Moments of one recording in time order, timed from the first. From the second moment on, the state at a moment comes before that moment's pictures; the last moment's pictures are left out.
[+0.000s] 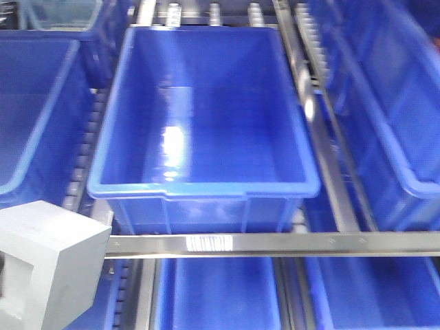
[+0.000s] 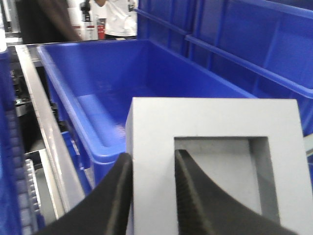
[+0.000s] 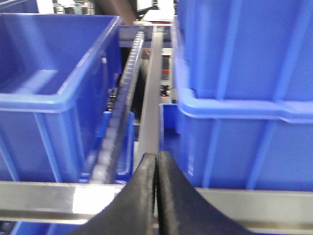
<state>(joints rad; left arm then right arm) -0.46 0.22 -0.28 -0.13 0.23 0.05 0.03 -0.01 0.03 -0.06 0.13 0.04</state>
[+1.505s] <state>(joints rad) -0.46 0.22 -0.28 -0.13 0.23 0.05 0.03 -0.01 0.03 -0.06 0.13 0.04</state>
